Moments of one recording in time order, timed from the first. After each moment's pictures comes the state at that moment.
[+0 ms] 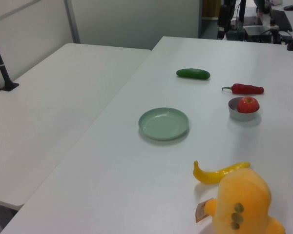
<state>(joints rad) 0.14 -0.03 -0.05 -1.61 0.09 1.67 0.00</state>
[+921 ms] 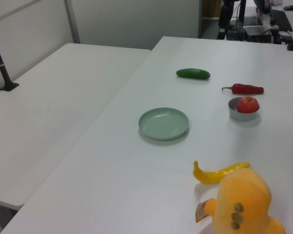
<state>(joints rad) 0.14 -0.02 -0.05 -1.61 0.08 1.66 -0.09</state>
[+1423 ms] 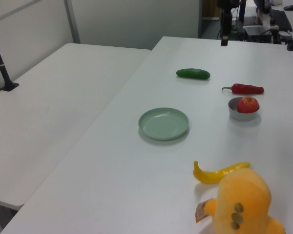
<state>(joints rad) 0.13 0.04 -0.06 -1.61 0.04 1.67 -0.26</state>
